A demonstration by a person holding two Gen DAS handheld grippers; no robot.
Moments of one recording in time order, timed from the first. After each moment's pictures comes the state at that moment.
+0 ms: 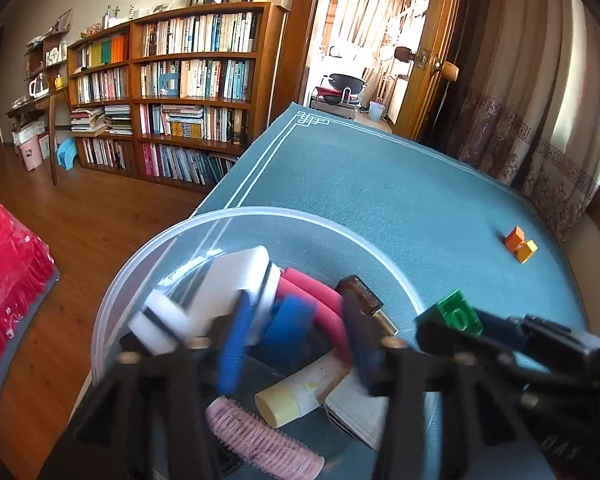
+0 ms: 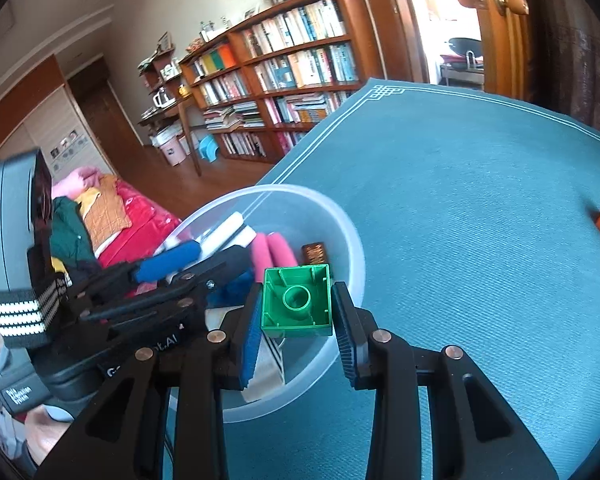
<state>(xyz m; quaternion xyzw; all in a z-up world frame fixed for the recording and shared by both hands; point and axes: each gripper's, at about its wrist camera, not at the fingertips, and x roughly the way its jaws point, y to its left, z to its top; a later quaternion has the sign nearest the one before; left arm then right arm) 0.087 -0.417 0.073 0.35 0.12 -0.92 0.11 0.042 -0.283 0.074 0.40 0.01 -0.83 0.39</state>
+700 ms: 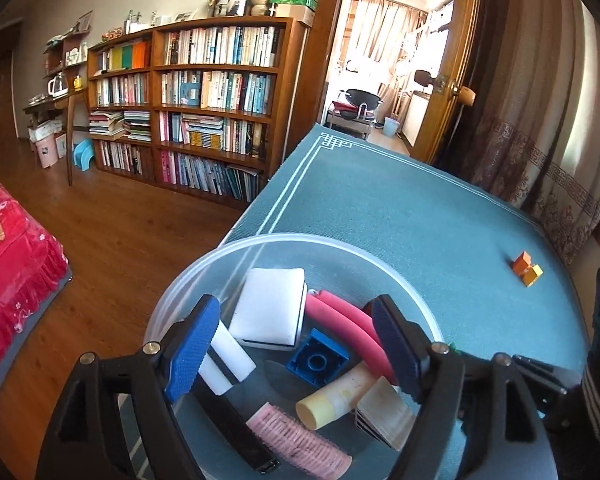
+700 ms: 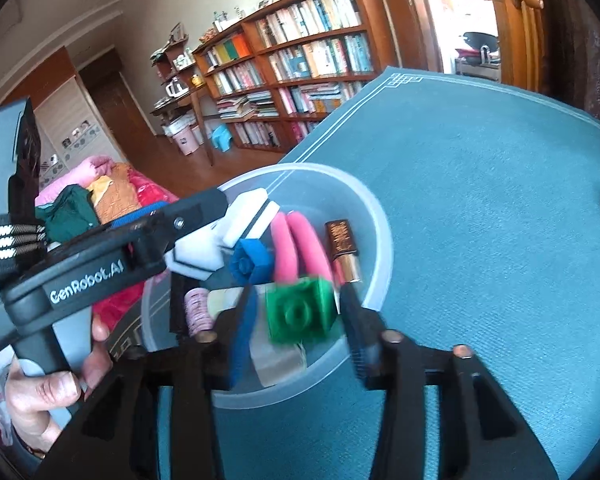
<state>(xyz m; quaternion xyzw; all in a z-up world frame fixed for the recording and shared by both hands) 0.099 -0.438 0.092 0.32 0.14 -0.93 0.14 0.055 -0.281 0.063 0.41 0.01 -0.81 0.42</state>
